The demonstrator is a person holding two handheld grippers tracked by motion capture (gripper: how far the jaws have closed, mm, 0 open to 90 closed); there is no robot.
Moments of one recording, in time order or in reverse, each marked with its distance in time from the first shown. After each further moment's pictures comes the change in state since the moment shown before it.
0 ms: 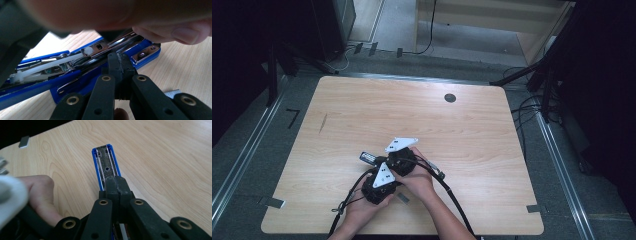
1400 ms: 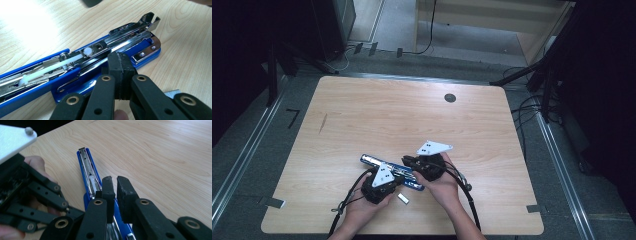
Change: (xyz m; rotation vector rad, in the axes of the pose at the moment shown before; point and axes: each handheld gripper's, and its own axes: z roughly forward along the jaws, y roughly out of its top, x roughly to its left) left arm 0.001 0.000 -0.001 0.001 -0.005 -0.011; right arm -0.015 -0.035 -0.072 -0.083 -0.113 0.084
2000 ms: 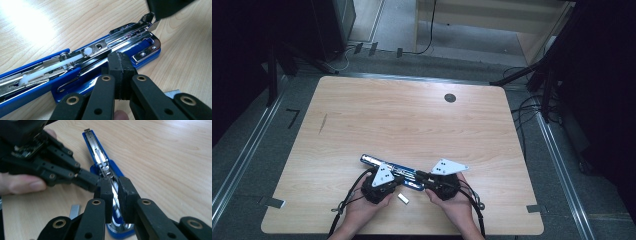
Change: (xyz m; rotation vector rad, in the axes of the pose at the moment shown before) left arm 0.000 0.000 0.000 0.001 -0.002 -0.005; right arm 0.014 -0.043 -0.039 -0.010 -0.019 0.013
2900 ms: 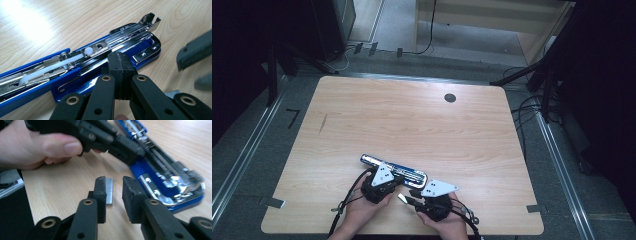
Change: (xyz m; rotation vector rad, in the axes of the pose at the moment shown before) left arm 0.001 0.000 0.000 -0.002 -0.003 -0.008; right arm 0.042 -0.033 0.010 0.064 0.031 -0.017
